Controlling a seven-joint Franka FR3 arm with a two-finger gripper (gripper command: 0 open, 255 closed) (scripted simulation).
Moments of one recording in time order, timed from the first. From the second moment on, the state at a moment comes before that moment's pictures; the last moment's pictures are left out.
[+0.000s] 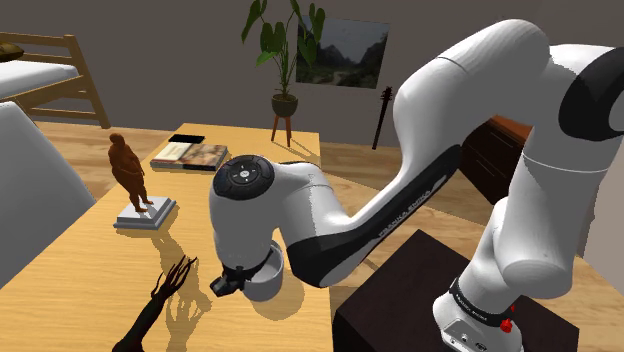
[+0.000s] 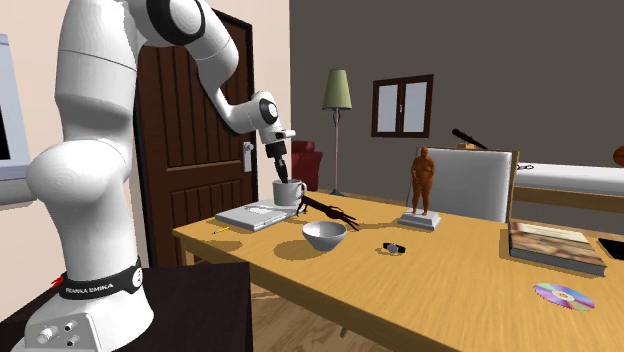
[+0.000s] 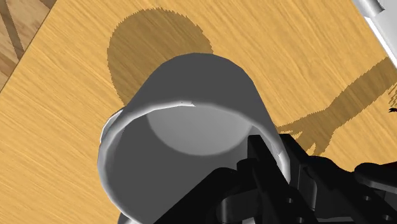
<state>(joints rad) 0.33 0.18 0.66 -2.10 -0.46 2.29 1.16</state>
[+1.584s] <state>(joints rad) 0.42 0.43 0.53 -2.13 -0.75 2.47 1.40</state>
